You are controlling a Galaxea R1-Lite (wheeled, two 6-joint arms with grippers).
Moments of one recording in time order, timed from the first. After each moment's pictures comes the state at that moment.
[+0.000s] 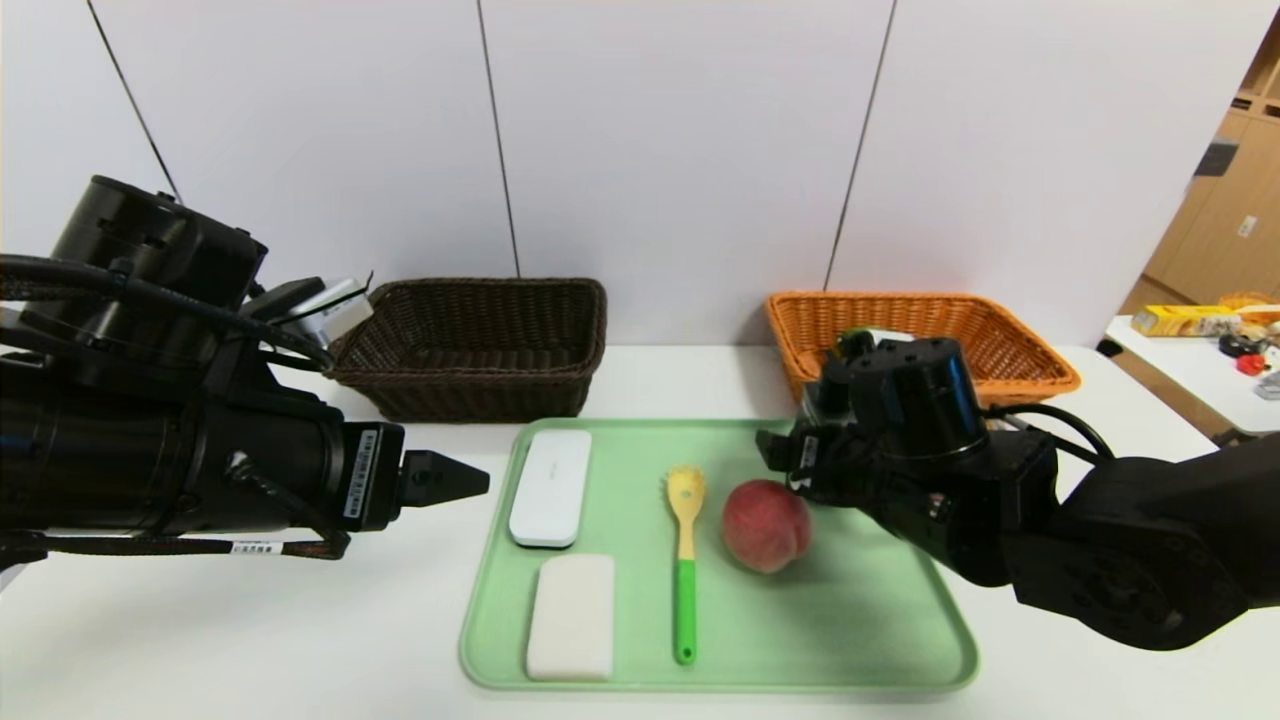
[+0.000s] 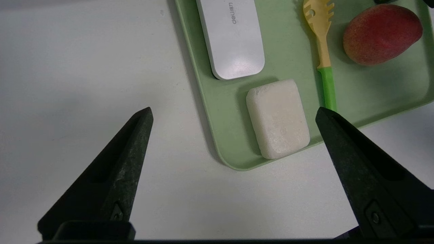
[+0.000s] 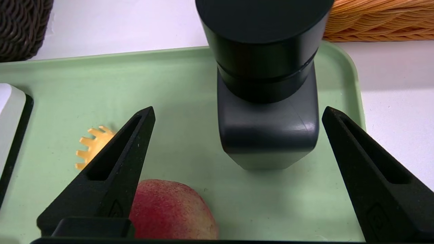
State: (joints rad) left arm -0.50 1.40 -1.06 0.37 -0.05 -0.33; right arm 0.63 1.81 -0.83 -0.44 -0.44 0.44
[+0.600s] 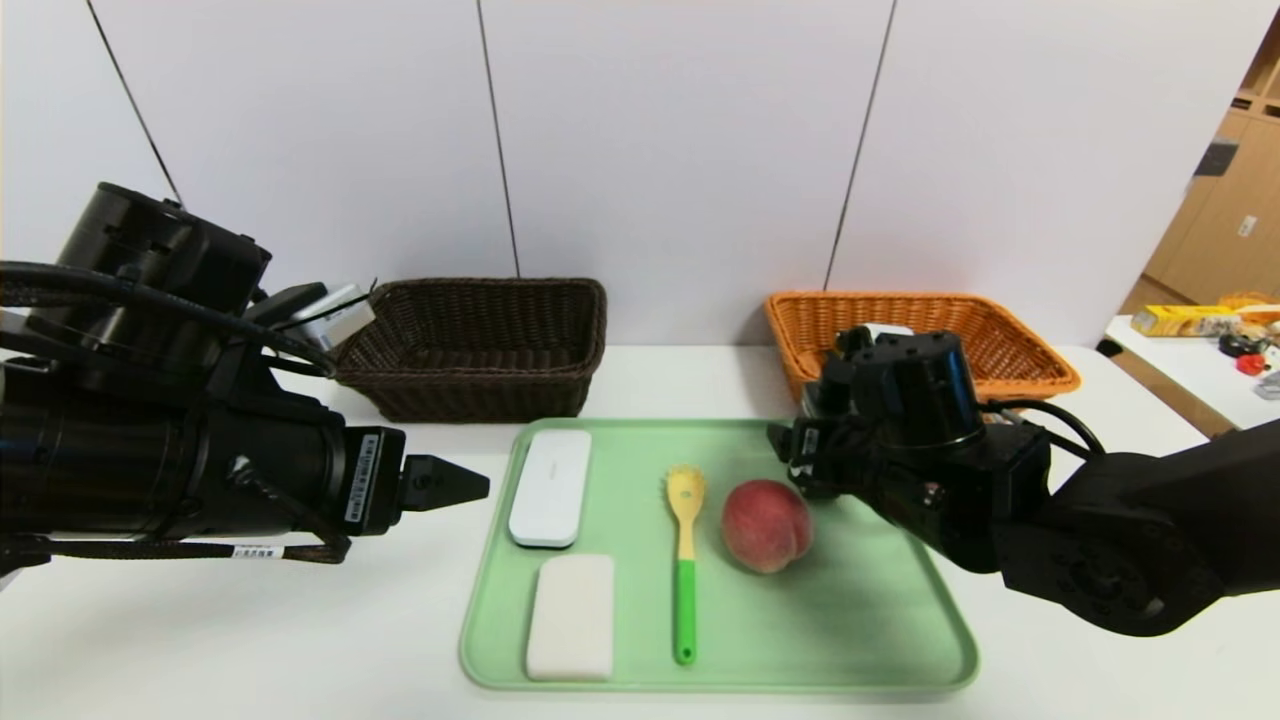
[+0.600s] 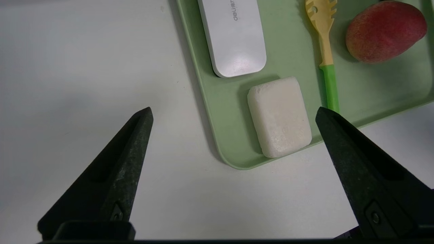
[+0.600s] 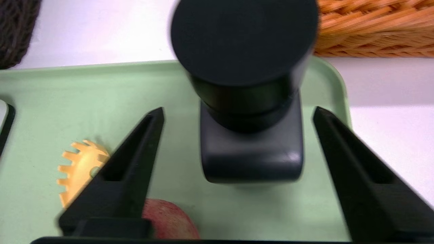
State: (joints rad) left arm -0.50 1.40 -1.05 0.37 -0.06 -0.33; right arm 0.60 1.84 -0.84 -0.49 -0.44 0.39
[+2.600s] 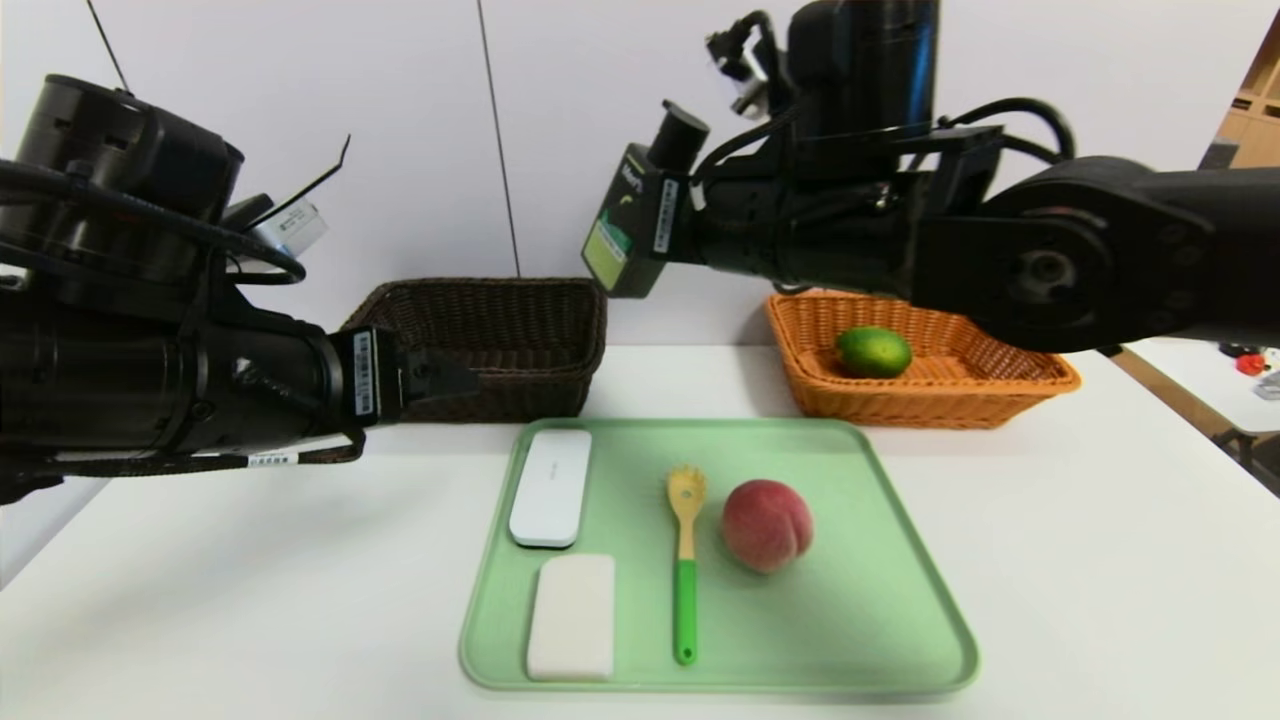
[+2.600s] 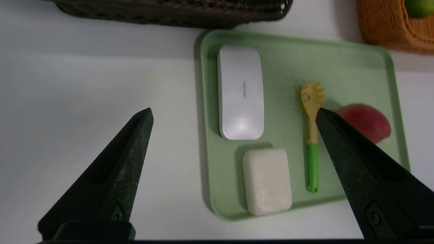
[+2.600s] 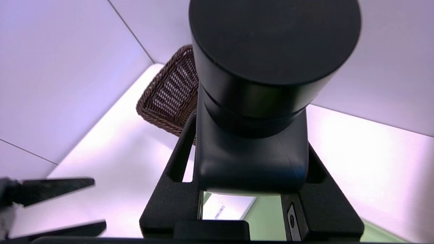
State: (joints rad) left arm -0.50 1.42 -1.18 0.34 0.12 -0.49; right arm 0.72 1.95 -1.71 -0.10 -0.04 0.28
